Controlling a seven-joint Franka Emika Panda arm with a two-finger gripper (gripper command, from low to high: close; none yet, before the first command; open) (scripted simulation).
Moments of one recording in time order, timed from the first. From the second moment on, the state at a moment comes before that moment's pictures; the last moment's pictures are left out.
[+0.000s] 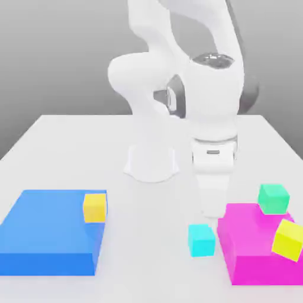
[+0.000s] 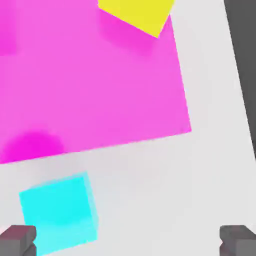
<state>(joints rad) 0.50 -0.02 -0.17 -2.80 0.03 2.82 -0.50</state>
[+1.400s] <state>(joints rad) 0.66 -0.19 0.04 -2.54 0.07 2.33 -0.01</state>
